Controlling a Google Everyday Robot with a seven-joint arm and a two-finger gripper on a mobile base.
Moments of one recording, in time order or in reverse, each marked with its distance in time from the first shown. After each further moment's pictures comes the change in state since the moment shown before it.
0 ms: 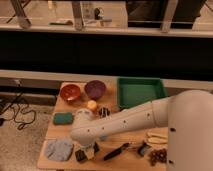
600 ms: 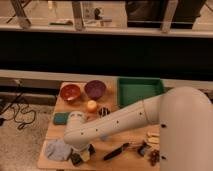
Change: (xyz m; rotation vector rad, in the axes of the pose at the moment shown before) arm -0.021 0.008 0.001 -0.007 0.006 -0.055
